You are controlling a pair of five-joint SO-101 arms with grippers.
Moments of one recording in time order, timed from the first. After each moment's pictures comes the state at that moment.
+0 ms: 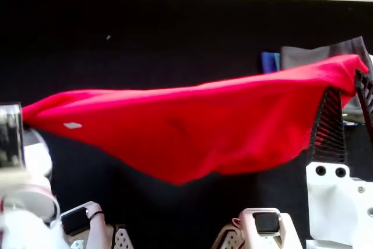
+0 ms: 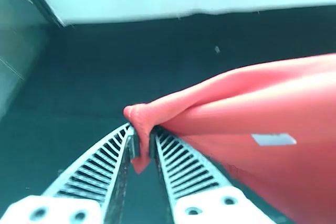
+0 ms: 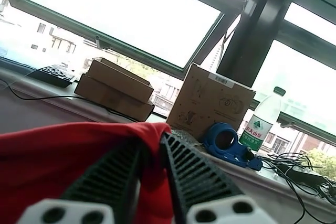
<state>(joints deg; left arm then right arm) -32.8 -62.0 -7.2 100.0 -17.2 -5.1 -49.7 -39.3 78.5 23.6</state>
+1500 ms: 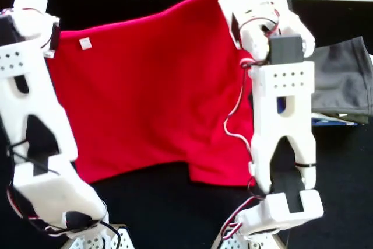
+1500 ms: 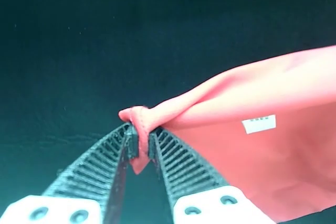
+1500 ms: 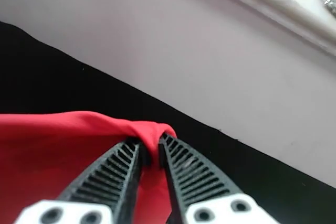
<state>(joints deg) -23.3 17.5 -52.2 93.9 -21.4 -12.1 2.3 -31.5 58.4 23.5</state>
